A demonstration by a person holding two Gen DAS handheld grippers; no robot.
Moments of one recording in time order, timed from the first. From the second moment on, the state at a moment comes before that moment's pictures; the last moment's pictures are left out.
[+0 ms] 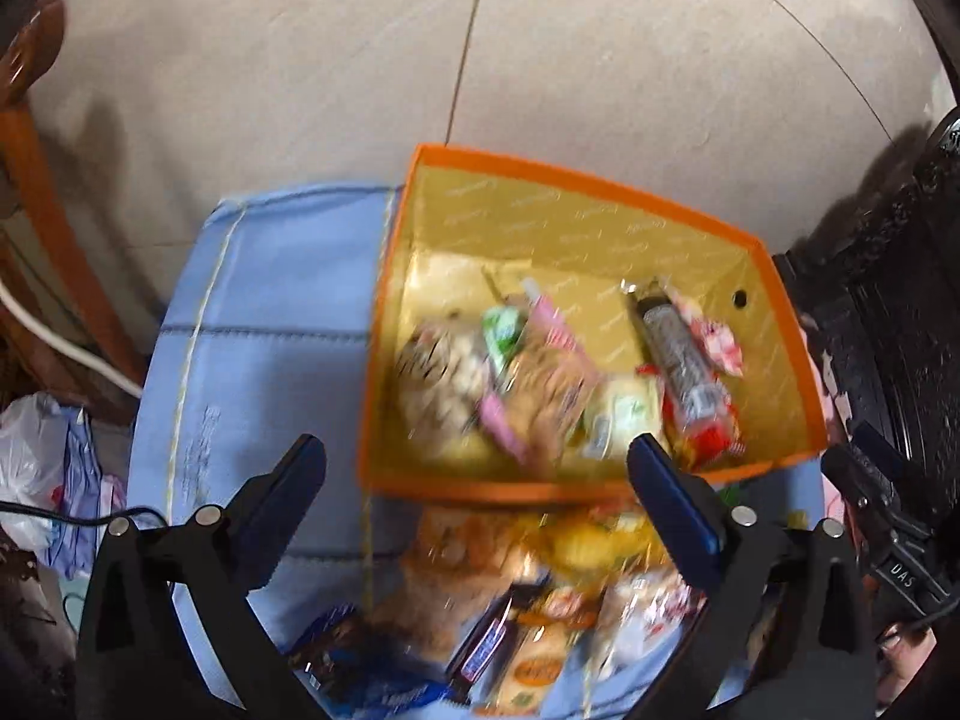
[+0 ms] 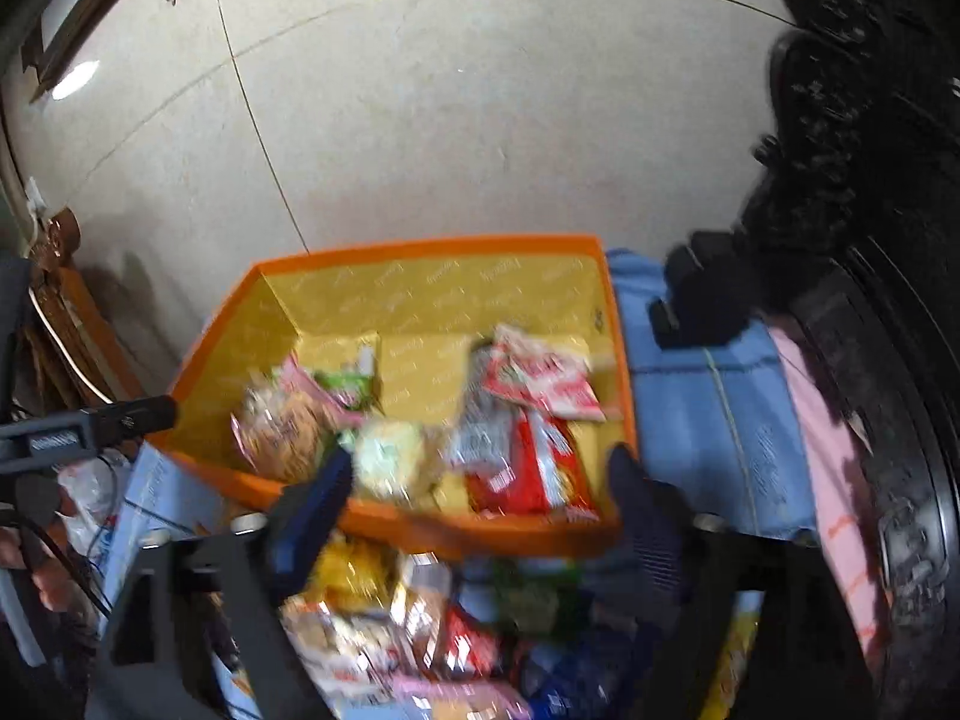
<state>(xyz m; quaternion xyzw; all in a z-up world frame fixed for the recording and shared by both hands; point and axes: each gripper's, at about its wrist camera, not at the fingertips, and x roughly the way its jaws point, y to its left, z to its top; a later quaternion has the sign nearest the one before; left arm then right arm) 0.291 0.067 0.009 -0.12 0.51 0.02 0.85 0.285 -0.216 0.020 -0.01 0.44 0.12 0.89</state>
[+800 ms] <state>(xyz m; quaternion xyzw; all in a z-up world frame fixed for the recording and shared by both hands) 0.095 0.081 -0.093 -0.16 0.60 0.05 0.78 0.089 -0.238 -0.040 -0.01 0.56 0.14 0.82</state>
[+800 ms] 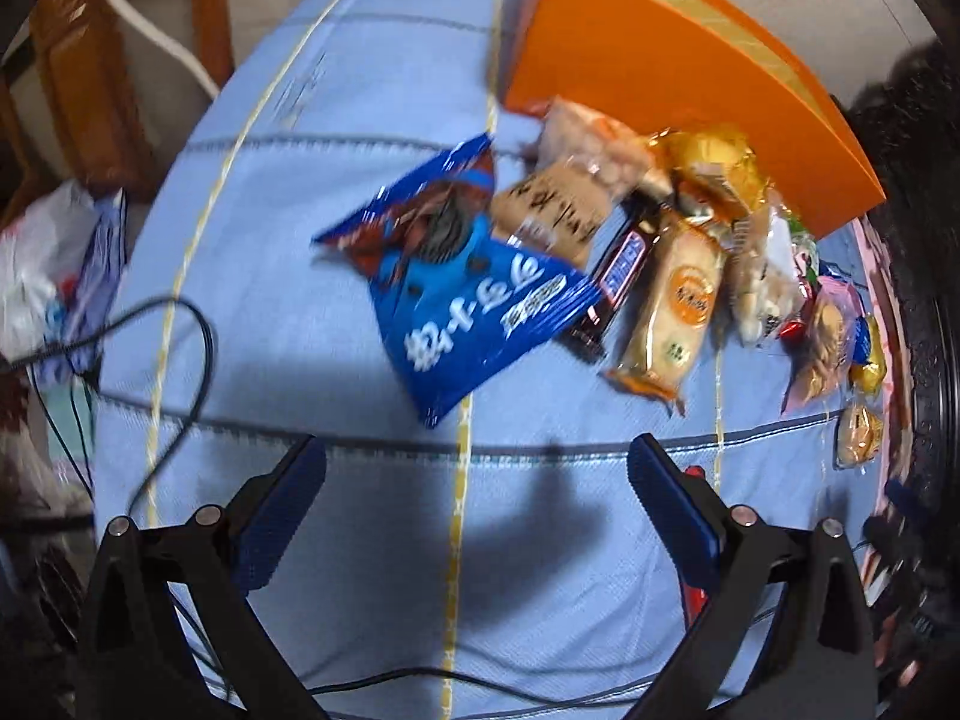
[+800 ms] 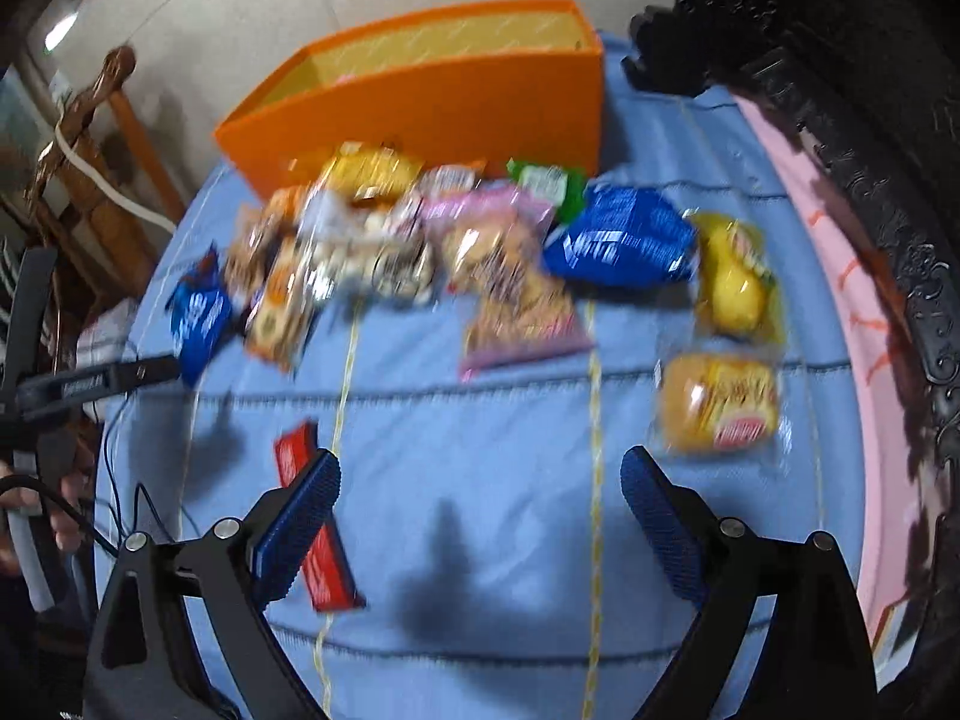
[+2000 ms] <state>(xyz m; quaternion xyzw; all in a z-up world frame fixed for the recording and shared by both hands) 0.178 0.117 -0.120 -0.16 0.62 0.13 0.76 0.111 -0.218 -0.059 -0.01 0.58 0.16 0.80</state>
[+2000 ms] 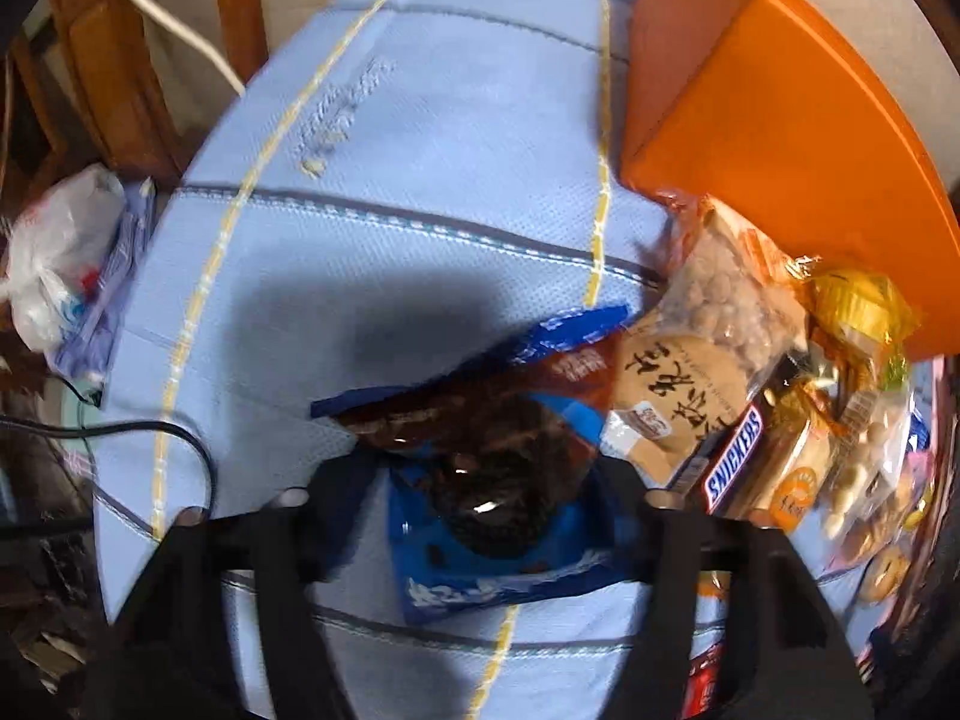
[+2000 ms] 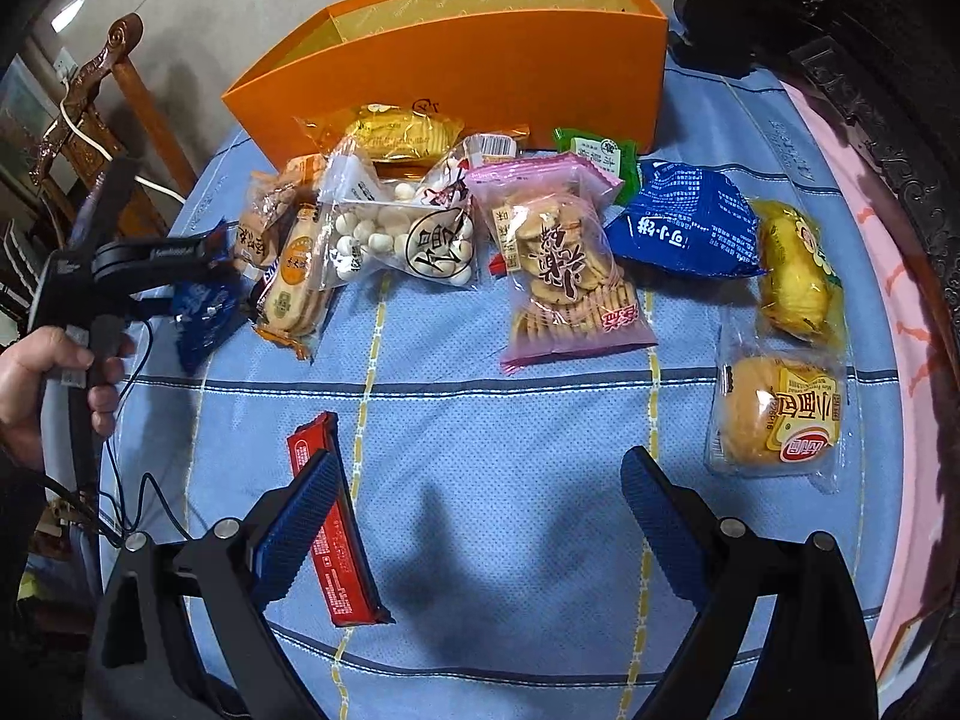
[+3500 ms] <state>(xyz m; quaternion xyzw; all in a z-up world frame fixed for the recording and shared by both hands) 0.103 0.045 -0.089 -0.16 0.62 0.02 0.77 0.194 -0.211 -0.074 -0.07 0.58 0.12 0.80</state>
